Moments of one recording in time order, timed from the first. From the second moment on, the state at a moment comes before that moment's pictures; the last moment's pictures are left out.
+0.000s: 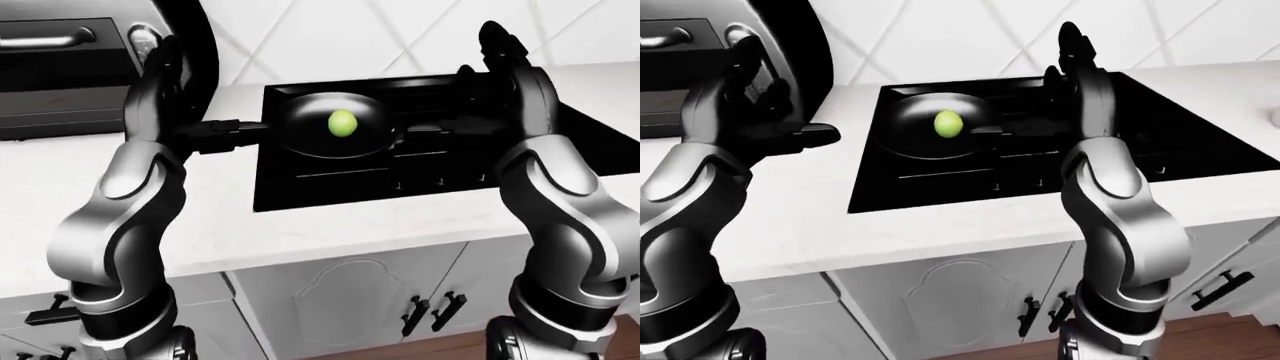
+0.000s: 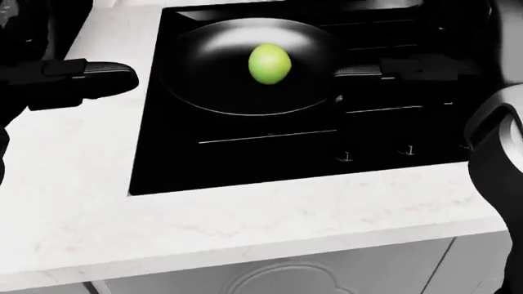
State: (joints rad) left arm -0.71 0.33 0.24 -0.43 -0.44 0.99 0.25; right arm -0.71 -0.30 -0.22 -0.52 0.39 1.02 -0.21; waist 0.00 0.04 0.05
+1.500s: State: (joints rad) left arm -0.94 0.35 0.17 -0.26 -0.38 1.07 0.15; right arm -0.72 -0.32 -0.24 -0.51 0.41 1.05 -0.22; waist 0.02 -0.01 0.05
